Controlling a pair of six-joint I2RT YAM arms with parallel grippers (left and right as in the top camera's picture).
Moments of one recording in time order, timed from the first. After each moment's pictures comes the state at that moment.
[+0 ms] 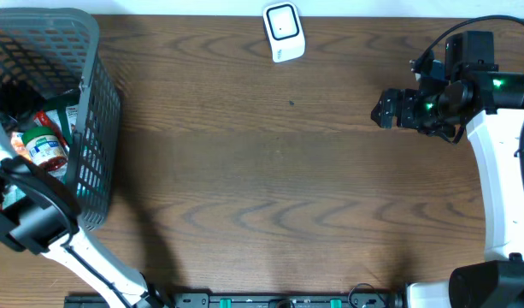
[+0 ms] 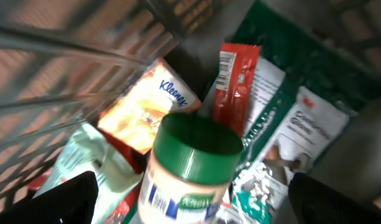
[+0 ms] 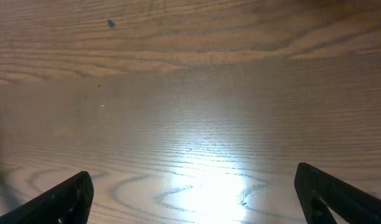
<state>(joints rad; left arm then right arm) 0.62 2.16 2.08 -1.25 -0.09 -0.22 -0.03 1.59 1.59 -1.23 -0.26 0.11</state>
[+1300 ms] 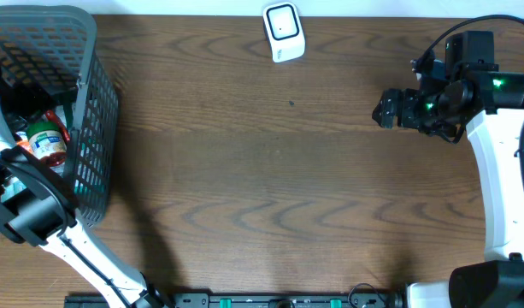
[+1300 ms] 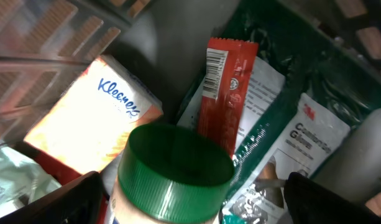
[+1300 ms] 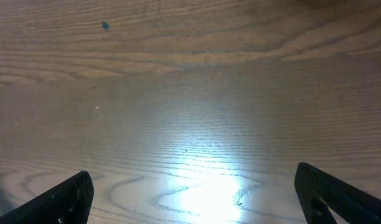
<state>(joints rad) 0.62 2.23 2.08 -1.20 0.04 -0.20 -0.03 1.59 1.59 -1.23 -0.24 0.11</state>
